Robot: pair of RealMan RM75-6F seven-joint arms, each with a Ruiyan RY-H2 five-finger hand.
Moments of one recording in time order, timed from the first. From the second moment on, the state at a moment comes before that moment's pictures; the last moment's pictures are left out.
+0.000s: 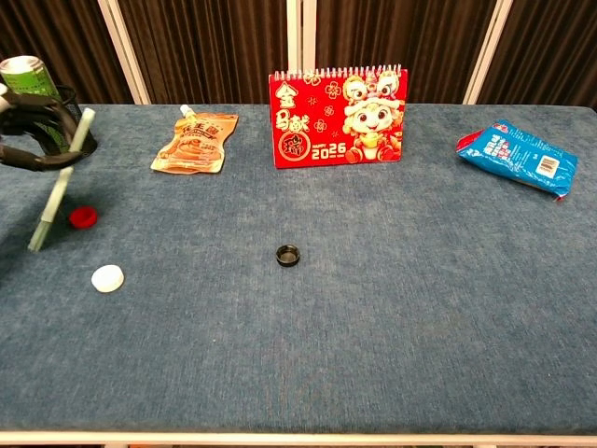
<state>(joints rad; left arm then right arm) -0.54 -1.91 -0.10 -0.39 1.52 1.21 -1.09 0.02 -1.03 0.12 -1.67 -1.46 1.58 0.01</state>
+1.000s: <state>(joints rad) -0.78 -2.00 -0.04 -0.57 1.63 1.25 -1.16 -0.01 -1.04 0.12 -1.63 -1.45 1.59 0.07</state>
